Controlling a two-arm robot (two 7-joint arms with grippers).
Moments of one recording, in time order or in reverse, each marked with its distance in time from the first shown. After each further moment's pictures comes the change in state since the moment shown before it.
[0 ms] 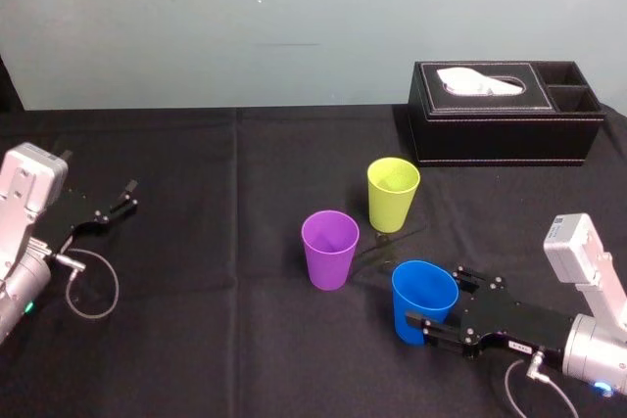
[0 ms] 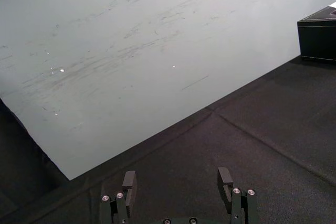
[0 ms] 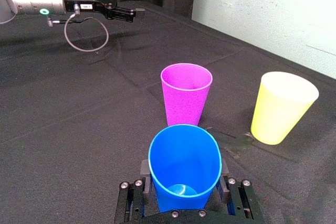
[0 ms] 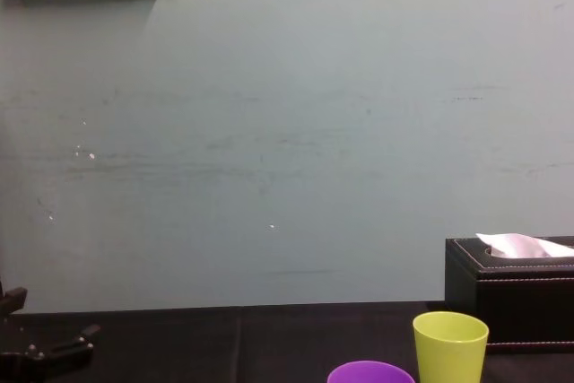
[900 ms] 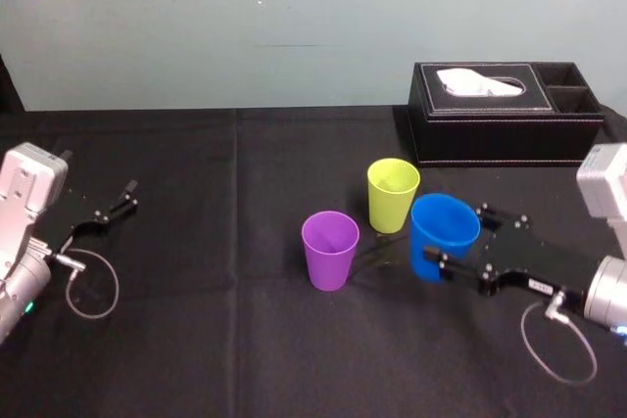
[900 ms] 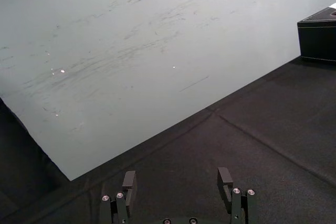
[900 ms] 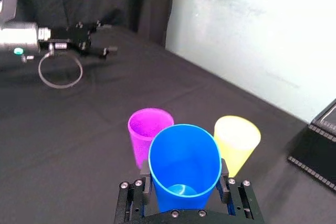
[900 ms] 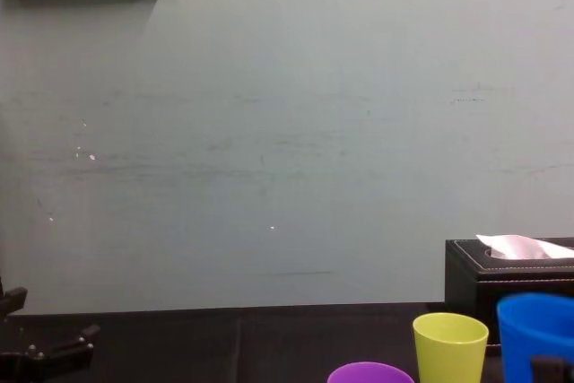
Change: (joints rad) left arm 0.000 0.000 0.000 0.000 0.000 0.000 0.000; right arm 0.002 0.027 0.096 -0.134 0.031 0.101 -0.069
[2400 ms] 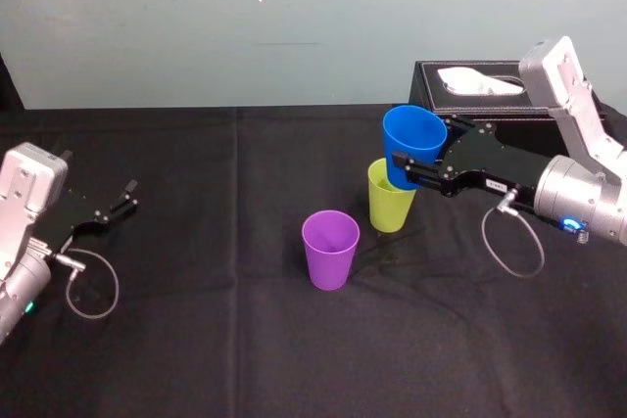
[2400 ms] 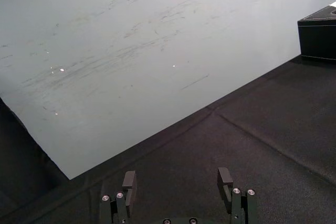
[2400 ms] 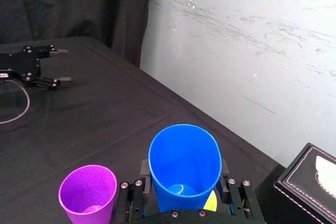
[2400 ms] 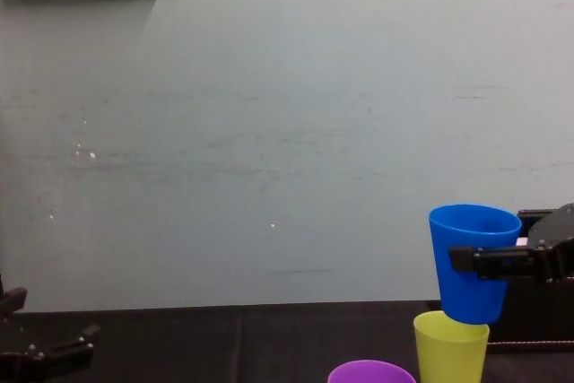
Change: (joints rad) left arm 0.000 0.000 0.000 0.000 0.000 0.000 0.000; right arm 0.349 -0.130 -0.126 0.198 -0.064 0.097 -0.009
